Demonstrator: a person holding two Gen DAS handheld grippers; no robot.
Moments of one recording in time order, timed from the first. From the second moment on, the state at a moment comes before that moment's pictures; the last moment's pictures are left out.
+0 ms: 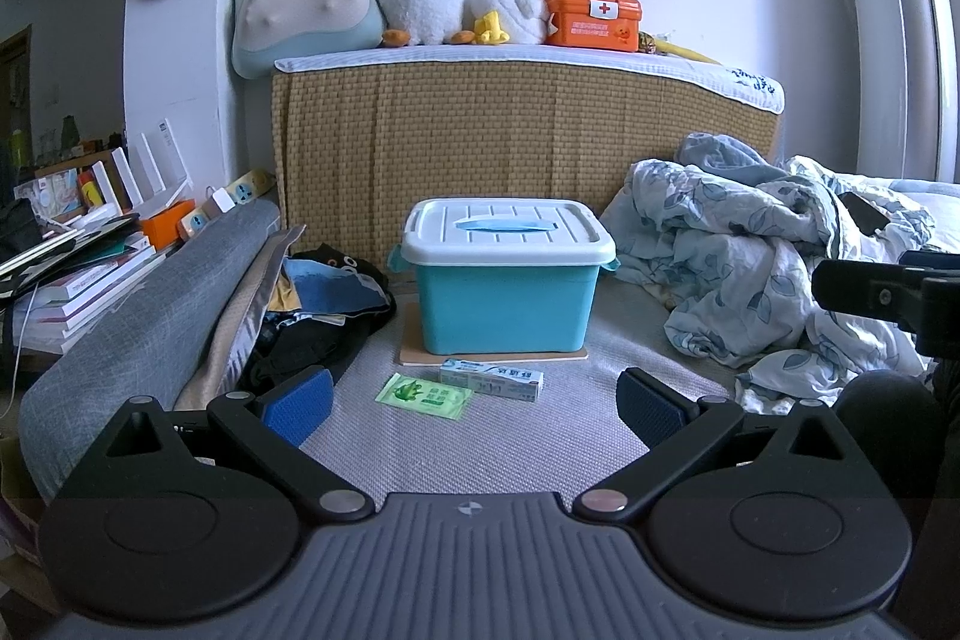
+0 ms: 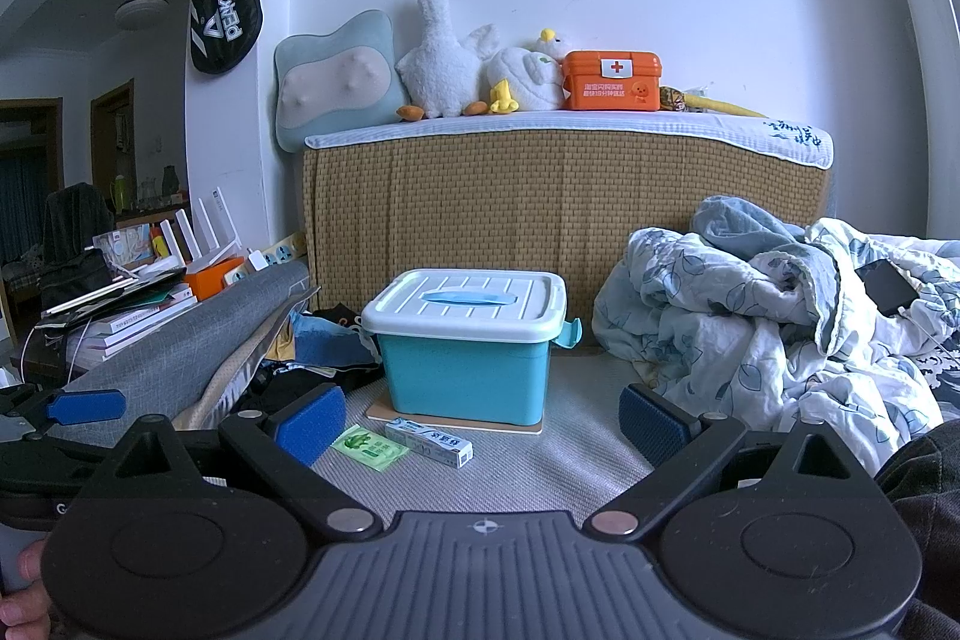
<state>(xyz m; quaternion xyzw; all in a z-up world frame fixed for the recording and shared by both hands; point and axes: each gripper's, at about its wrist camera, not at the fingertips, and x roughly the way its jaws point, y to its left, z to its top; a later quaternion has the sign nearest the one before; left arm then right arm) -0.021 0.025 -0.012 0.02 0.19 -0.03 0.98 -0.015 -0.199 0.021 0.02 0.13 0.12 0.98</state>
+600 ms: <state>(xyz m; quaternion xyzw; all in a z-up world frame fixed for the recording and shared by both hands) -0.020 0.023 -0.013 0.02 0.19 -0.03 0.98 -0.015 -0.198 0.020 0.02 0.13 0.12 0.98</state>
